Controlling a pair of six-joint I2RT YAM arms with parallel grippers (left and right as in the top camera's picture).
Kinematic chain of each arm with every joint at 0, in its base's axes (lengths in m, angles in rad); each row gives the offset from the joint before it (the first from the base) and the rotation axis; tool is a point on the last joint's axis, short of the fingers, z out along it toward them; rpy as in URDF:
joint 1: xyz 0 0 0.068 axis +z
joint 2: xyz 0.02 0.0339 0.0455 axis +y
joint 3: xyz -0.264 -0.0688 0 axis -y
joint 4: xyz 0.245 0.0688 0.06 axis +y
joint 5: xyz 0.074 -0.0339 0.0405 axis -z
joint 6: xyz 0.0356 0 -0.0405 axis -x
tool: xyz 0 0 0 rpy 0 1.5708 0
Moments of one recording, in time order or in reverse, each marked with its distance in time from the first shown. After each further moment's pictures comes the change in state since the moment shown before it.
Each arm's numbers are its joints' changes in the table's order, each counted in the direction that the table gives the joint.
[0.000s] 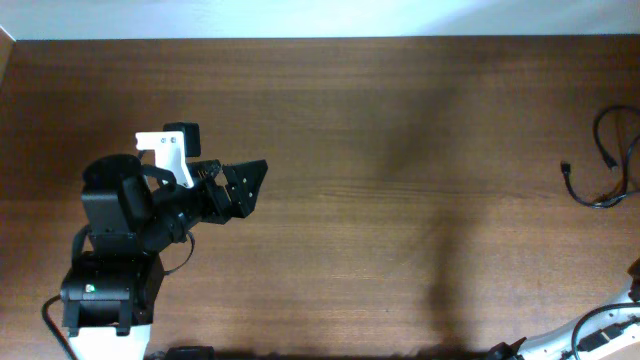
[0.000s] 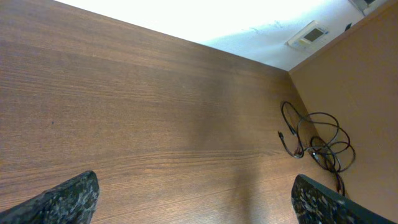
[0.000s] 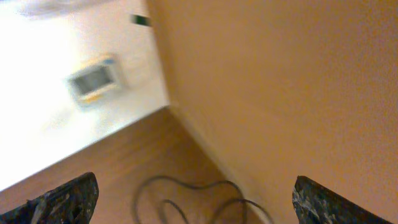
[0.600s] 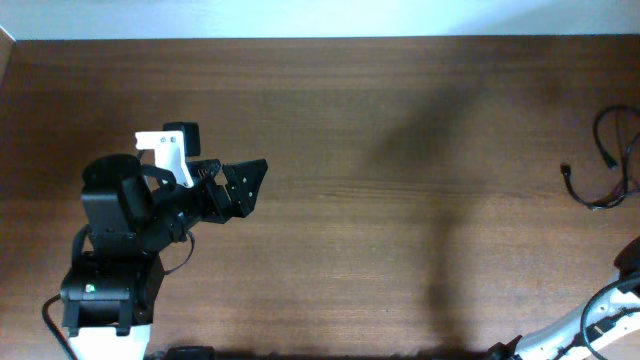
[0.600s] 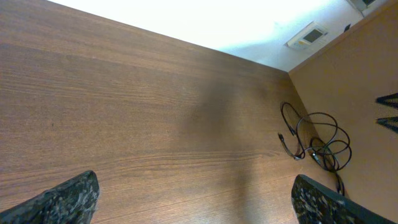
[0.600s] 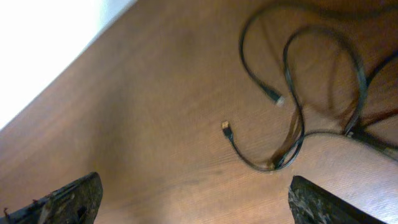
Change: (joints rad) left arm 0.000 0.000 0.000 -0.006 0.000 0.000; right arm 0.106 -0.003 -0.399 0.352 -0.200 0.003
